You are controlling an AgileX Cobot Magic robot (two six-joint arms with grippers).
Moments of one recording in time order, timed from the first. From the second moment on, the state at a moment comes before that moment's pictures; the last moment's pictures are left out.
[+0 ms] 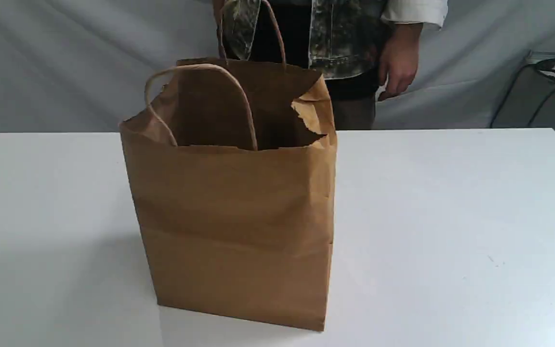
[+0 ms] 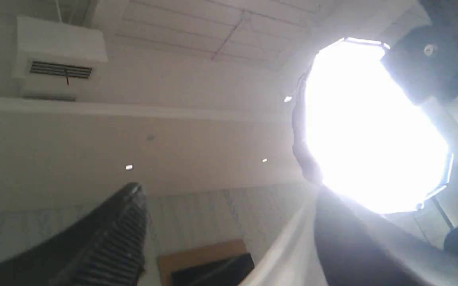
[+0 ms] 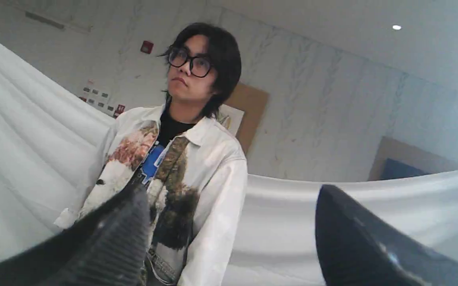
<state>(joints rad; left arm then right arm) -0.36 0.00 -0.83 1.75 -0.37 -1.71 0.26 0.10 -1.00 -0.20 0.55 -0.26</state>
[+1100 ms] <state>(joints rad) -0.36 0.00 -0.16 1.60 -0.14 -1.72 0.26 0.00 -0.96 -0.33 0.77 -0.11</state>
